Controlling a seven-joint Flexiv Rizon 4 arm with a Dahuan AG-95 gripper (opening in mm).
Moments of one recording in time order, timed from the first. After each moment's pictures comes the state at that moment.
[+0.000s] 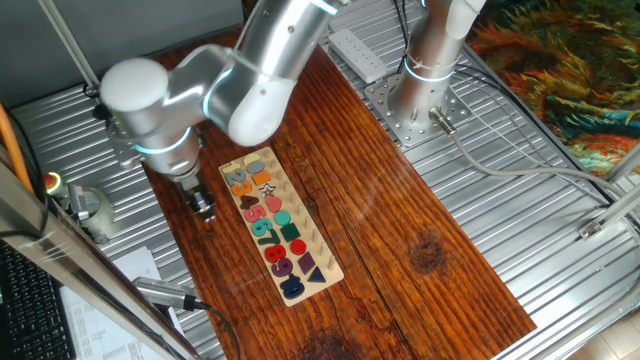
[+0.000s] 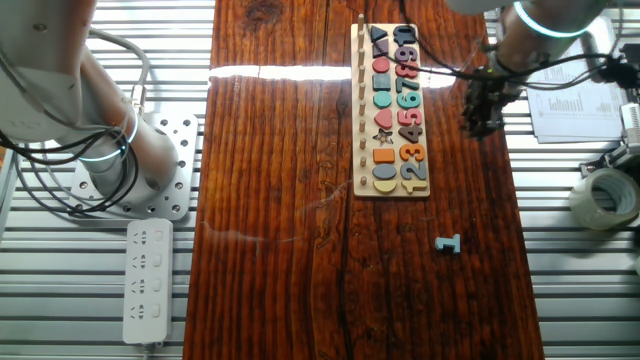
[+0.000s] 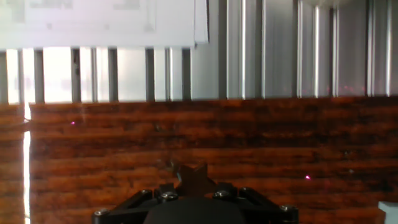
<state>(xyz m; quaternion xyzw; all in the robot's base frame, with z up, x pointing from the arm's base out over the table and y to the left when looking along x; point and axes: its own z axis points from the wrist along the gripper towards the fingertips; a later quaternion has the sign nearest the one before) 0.626 0.059 0.060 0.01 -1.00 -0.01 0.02</state>
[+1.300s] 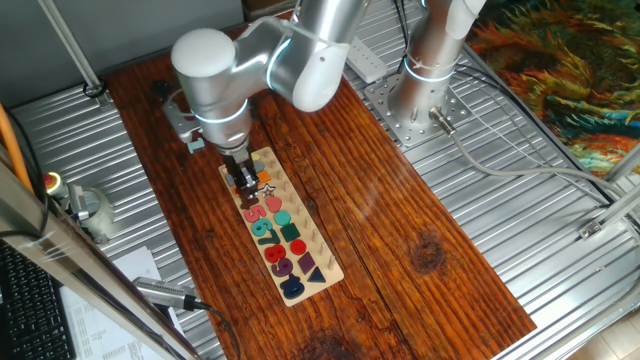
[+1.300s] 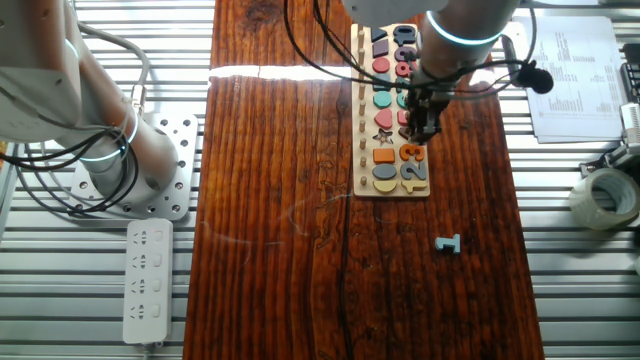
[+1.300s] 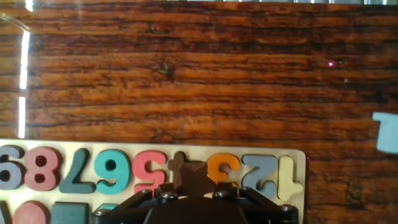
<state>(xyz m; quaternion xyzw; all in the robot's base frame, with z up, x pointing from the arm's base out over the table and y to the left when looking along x) 0.534 0.055 0.057 0.01 -1.00 -0.01 0.01</state>
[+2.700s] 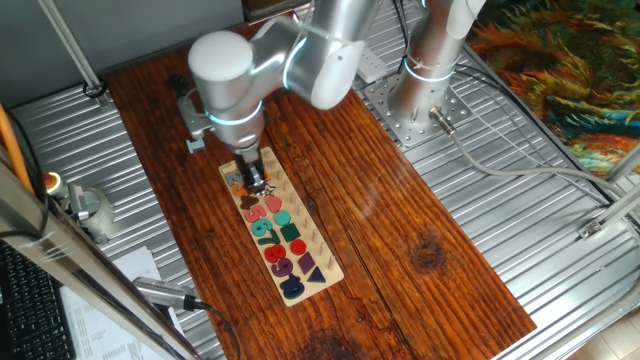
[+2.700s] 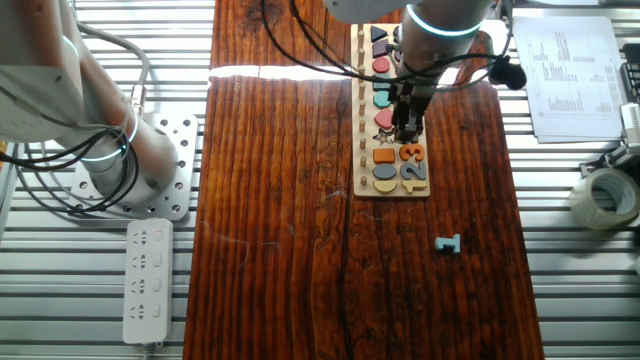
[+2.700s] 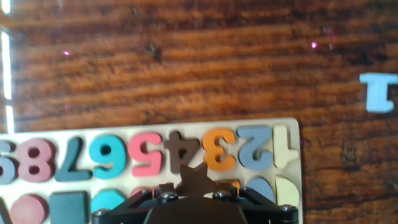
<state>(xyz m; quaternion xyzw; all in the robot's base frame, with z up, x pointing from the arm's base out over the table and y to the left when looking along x) 0.505 0.052 0.056 -0.02 -1.00 0.01 0.01</state>
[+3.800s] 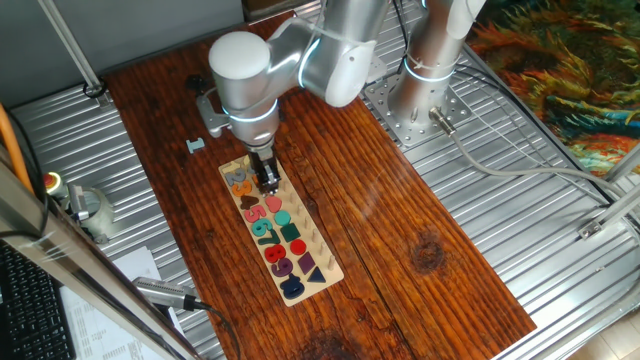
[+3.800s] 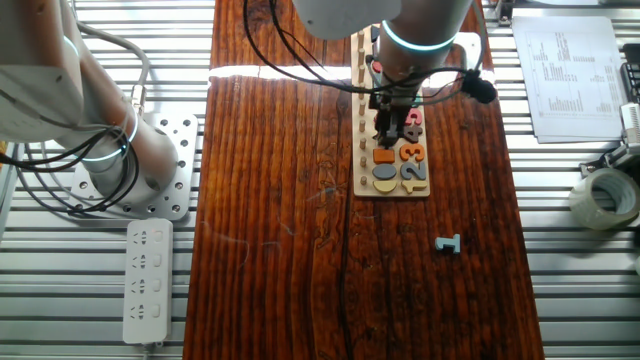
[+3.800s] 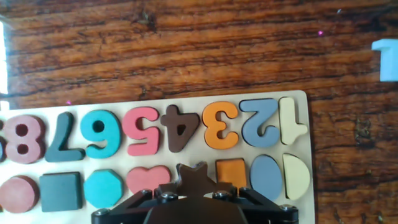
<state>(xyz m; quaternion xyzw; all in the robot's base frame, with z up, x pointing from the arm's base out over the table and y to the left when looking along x) 0.478 0.054 0.033 -0.03 -1.00 0.00 0.01</state>
